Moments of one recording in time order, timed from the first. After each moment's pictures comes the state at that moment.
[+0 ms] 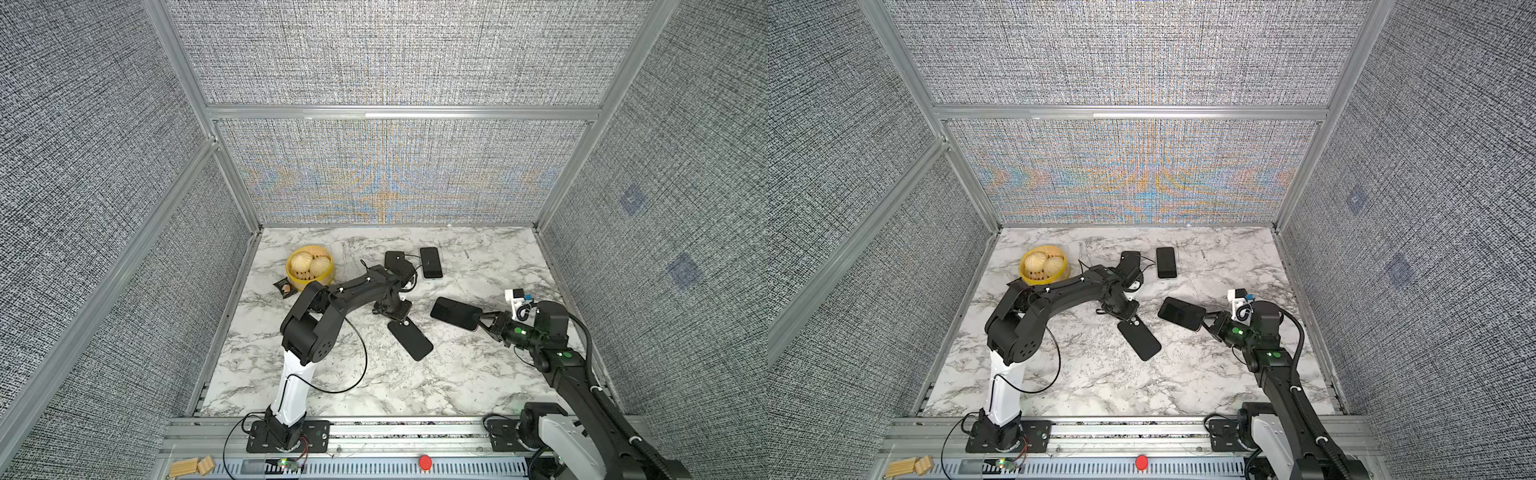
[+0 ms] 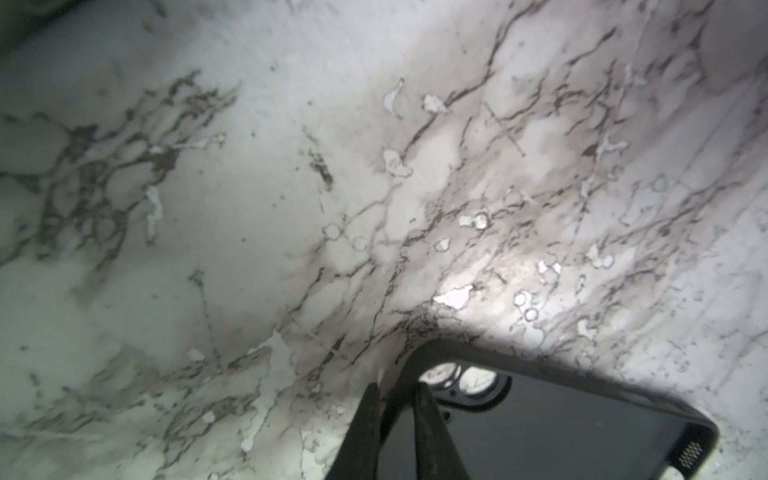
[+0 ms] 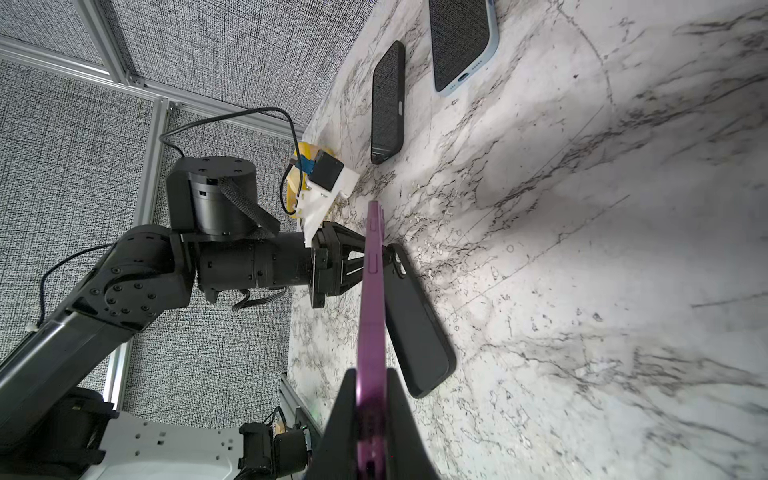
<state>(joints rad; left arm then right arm) -0.73 2.09 1.51 -0.78 0.12 -0.16 -0.02 0.86 0.38 -0.08 -0.79 0.79</state>
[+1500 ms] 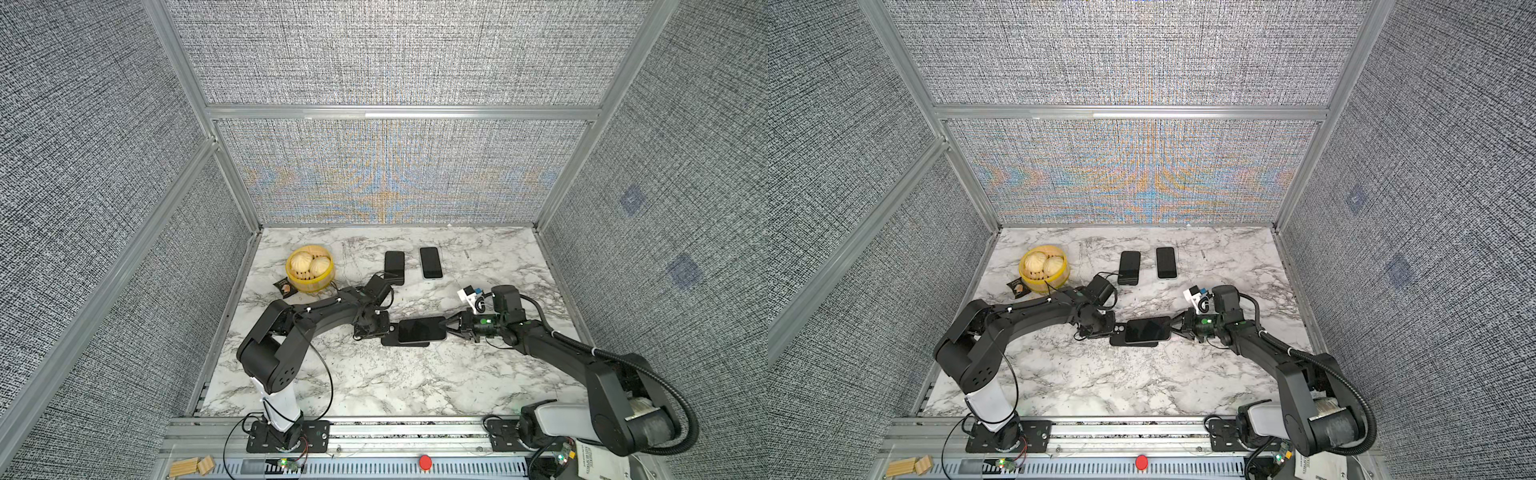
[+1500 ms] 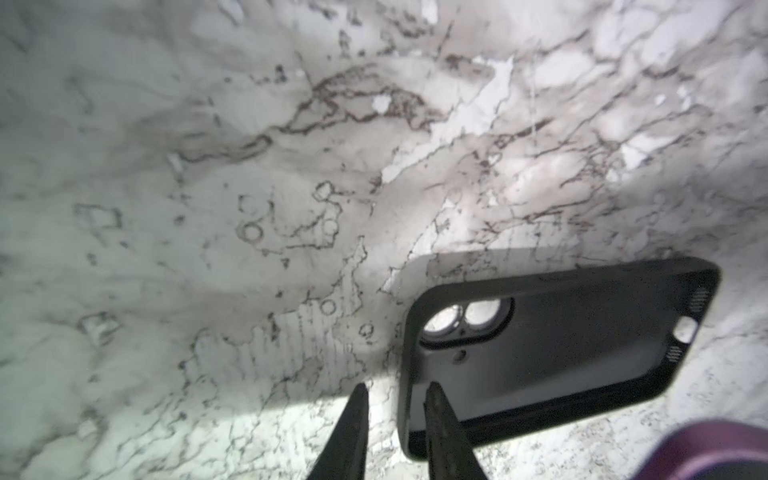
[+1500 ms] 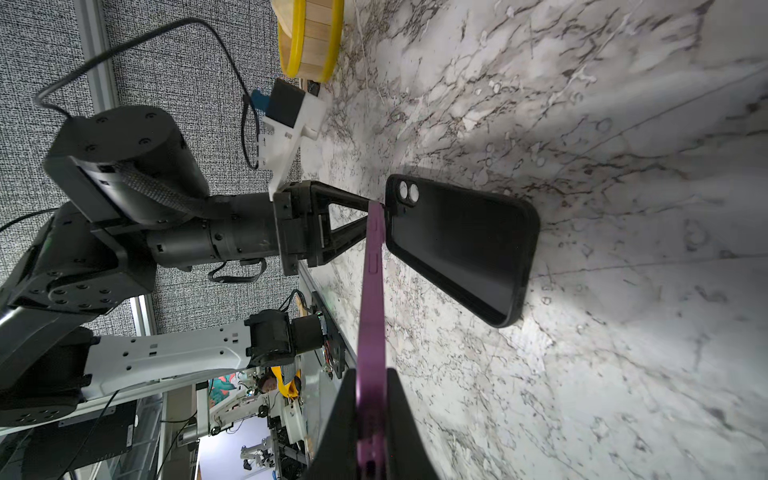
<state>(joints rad) -0.67 1.75 1.04 -0.58 0.19 -0.69 0.25 1.35 0.55 0.02 -0.95 0.72</state>
